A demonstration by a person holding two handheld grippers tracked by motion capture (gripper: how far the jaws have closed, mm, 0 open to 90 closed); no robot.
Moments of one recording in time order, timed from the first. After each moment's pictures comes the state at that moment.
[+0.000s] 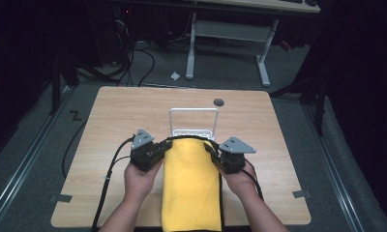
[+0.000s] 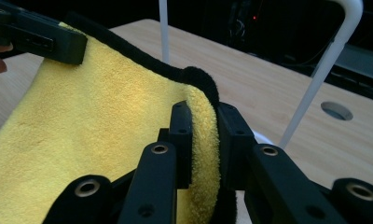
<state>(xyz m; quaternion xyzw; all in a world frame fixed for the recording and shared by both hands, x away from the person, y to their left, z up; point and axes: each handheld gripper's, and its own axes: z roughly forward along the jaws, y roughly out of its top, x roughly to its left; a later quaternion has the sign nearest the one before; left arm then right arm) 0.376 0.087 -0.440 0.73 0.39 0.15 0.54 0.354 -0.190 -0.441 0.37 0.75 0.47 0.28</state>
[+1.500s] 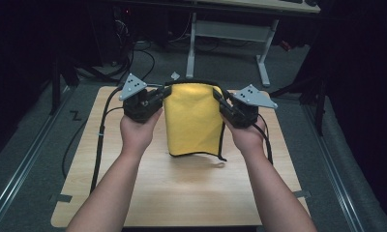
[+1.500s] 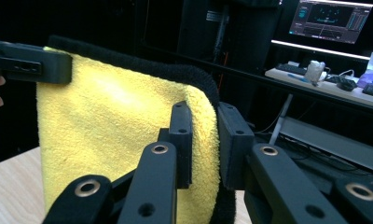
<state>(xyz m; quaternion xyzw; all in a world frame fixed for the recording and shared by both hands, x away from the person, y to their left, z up) 0.439 0.088 -0.316 0.67 0.33 0.23 0.62 0.405 -0.194 -0.315 0.35 0.67 0.54 0.37</state>
